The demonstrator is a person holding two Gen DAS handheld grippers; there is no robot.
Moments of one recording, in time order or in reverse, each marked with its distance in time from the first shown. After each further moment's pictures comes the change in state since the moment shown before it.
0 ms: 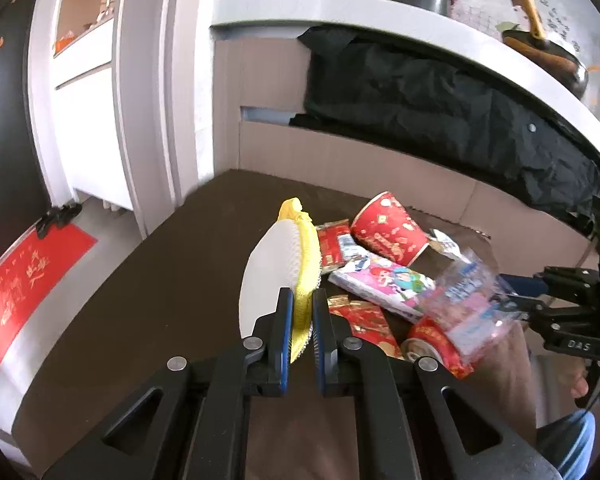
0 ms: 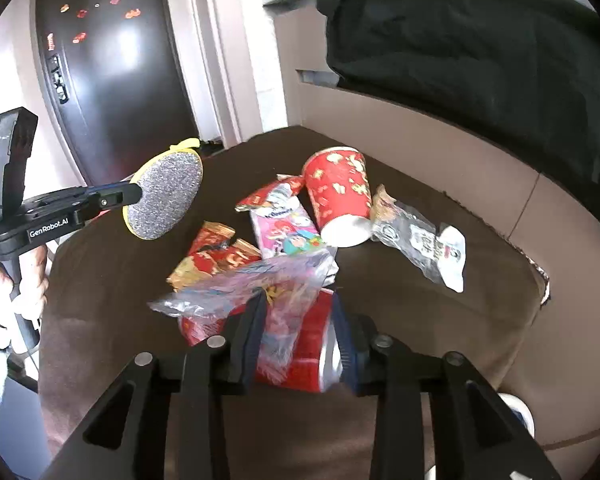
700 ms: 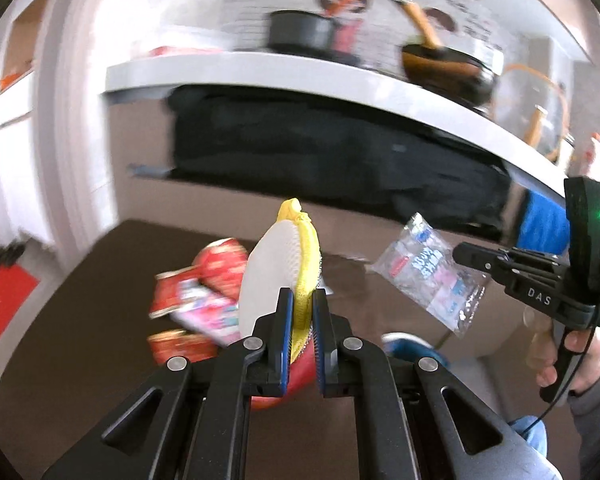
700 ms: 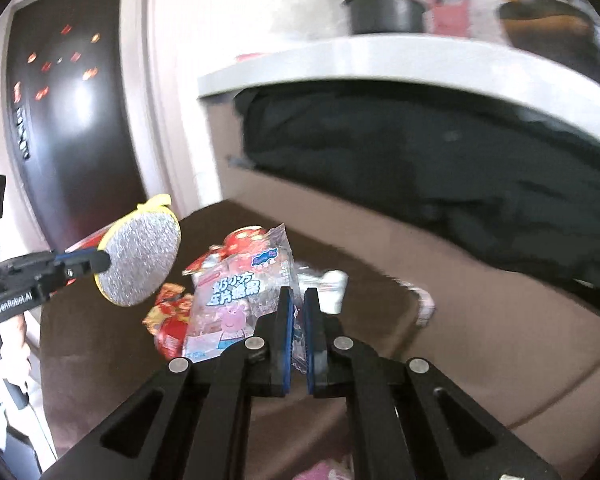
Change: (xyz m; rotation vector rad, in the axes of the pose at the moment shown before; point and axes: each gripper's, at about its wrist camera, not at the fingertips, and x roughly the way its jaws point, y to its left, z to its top) left arm -0.067 -0.154 0.026 0.096 -0.087 -0.242; right arm -0.148 -0.047 -0.014 0.121 -0.219 -0.222
